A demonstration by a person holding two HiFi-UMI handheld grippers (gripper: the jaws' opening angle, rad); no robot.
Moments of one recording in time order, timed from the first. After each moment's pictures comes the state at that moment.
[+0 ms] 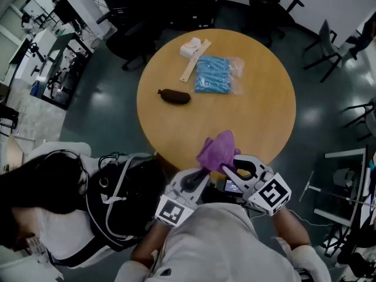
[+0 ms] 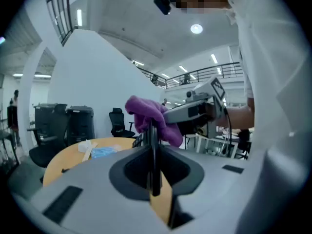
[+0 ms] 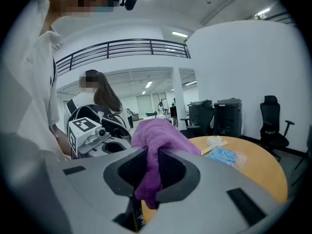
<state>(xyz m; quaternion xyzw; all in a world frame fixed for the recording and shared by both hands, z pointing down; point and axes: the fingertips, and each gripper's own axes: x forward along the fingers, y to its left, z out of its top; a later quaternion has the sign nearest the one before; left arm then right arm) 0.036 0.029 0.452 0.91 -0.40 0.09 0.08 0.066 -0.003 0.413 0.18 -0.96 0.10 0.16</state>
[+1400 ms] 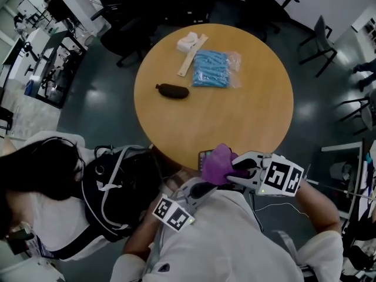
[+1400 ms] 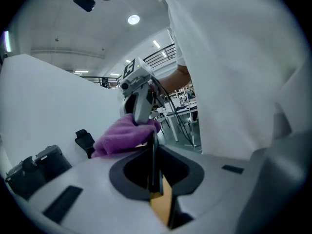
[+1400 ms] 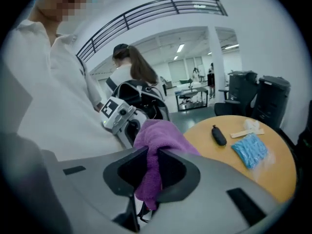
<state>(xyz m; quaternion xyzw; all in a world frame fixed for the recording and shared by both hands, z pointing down) 0.064 0.086 0.464 0.95 -0.19 0.23 -0.14 0.064 0.046 0.428 -0.06 -0.93 0.11 0.34</state>
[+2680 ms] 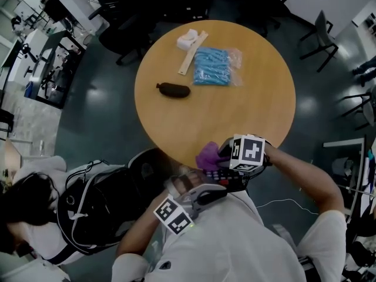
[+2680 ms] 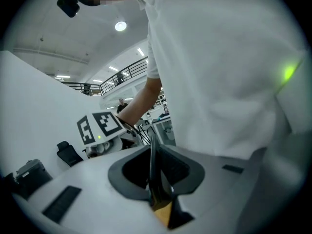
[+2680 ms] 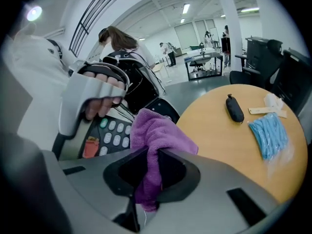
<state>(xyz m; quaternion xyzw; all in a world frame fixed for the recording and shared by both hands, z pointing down) 0.080 0.107 0.439 0.96 -0.08 0.20 -0.17 0.037 0.023 0.539 -0.16 -0.84 0.14 0.50</state>
